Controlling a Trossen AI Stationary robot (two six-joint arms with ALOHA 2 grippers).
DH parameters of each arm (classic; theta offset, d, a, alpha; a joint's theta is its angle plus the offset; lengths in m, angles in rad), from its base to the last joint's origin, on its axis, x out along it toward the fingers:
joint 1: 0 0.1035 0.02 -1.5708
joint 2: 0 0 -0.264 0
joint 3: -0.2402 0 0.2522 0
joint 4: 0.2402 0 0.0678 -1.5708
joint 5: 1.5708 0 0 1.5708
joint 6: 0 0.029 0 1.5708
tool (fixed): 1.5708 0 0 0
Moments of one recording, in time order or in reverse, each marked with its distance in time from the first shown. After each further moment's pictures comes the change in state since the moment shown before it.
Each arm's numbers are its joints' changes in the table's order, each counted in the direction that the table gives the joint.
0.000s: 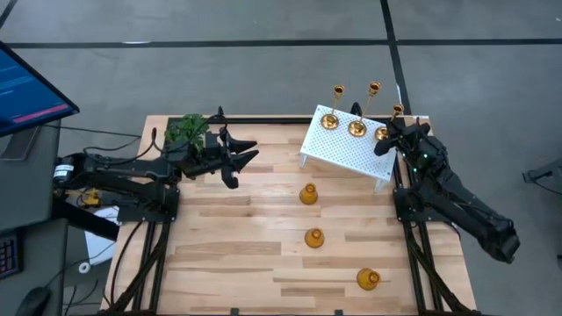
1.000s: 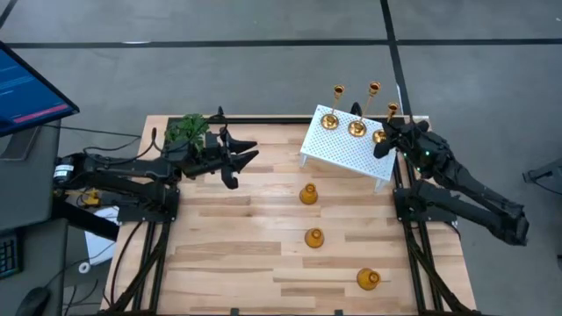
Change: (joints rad) left arm 0.000 -0.001 0.000 0.001 0.009 0.004; right arm 0.215 0.083 -0.180 0.194 0.138 0.055
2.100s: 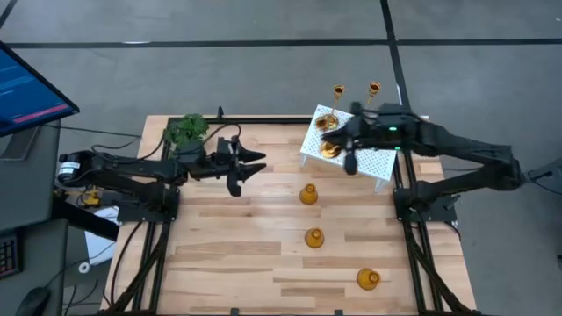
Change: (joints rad) left arm -0.008 0.072 0.000 0.004 0.122 -0.077; right arm 0.422 0.716 -0.767 0.190 -0.433 -0.198
